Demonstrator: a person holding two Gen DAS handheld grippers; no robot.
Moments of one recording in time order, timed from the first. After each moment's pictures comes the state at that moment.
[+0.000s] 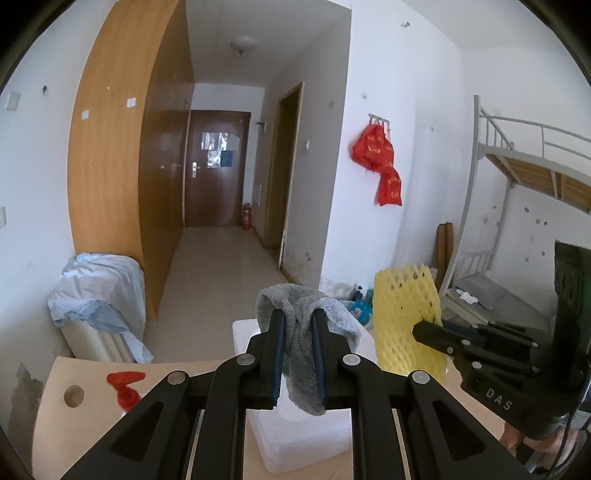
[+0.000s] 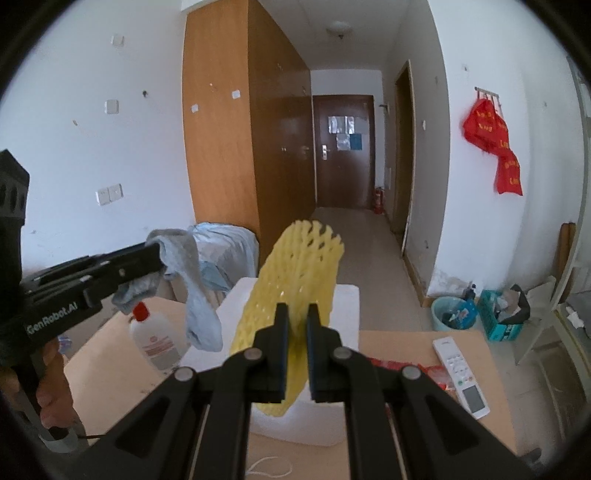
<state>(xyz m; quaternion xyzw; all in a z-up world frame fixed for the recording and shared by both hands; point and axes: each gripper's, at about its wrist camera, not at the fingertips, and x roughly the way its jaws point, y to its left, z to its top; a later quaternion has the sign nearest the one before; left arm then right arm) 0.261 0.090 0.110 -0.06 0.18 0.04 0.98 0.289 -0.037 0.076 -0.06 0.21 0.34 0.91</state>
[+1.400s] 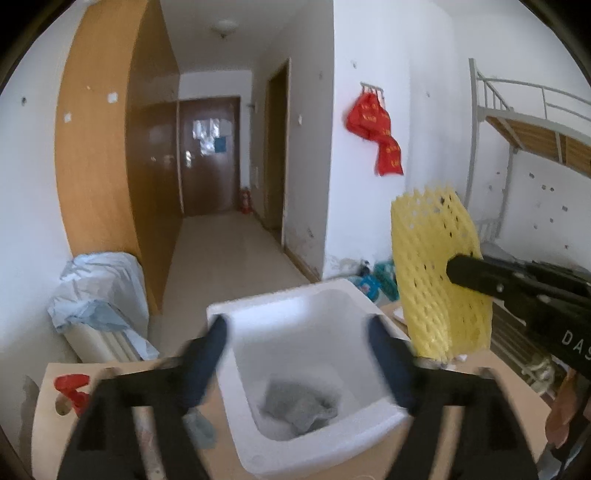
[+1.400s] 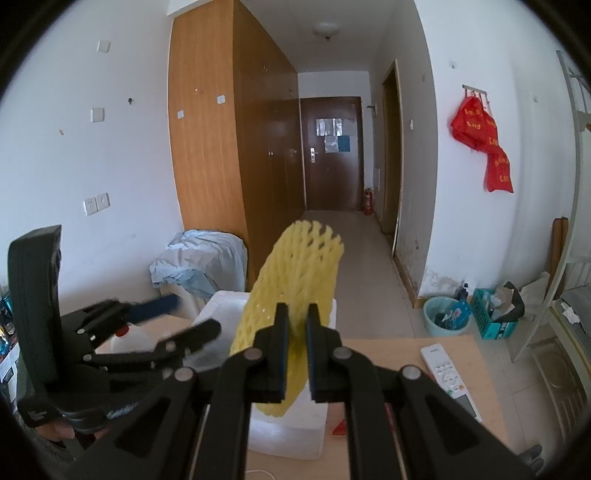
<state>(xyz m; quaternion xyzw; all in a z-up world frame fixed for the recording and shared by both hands) 0.318 0.072 0.069 -0.02 0.22 0.04 0.97 0.316 -0.042 0.086 -0.05 0.21 0.33 0.92</state>
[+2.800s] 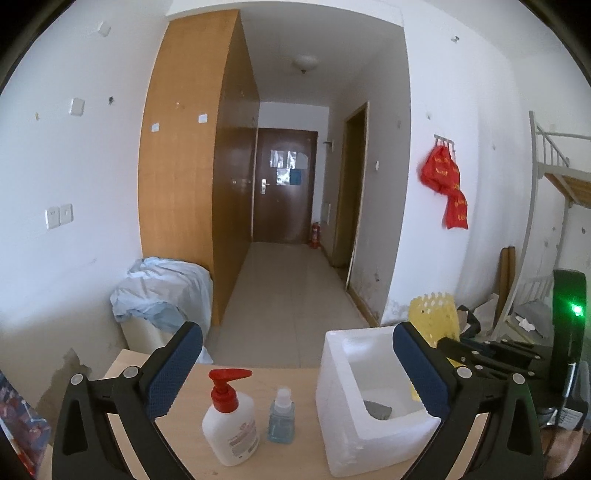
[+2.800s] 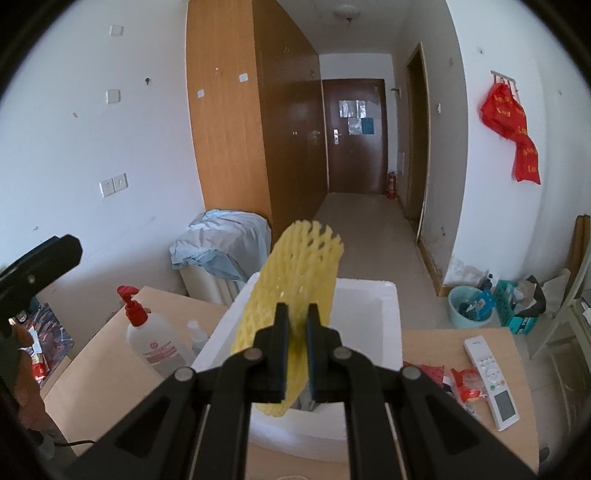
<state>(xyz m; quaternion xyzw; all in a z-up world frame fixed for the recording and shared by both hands) 0.223 0.133 0.113 -0.06 0.15 0.18 0.97 0.319 0.002 0.064 -0.06 0.24 0.36 0.90</state>
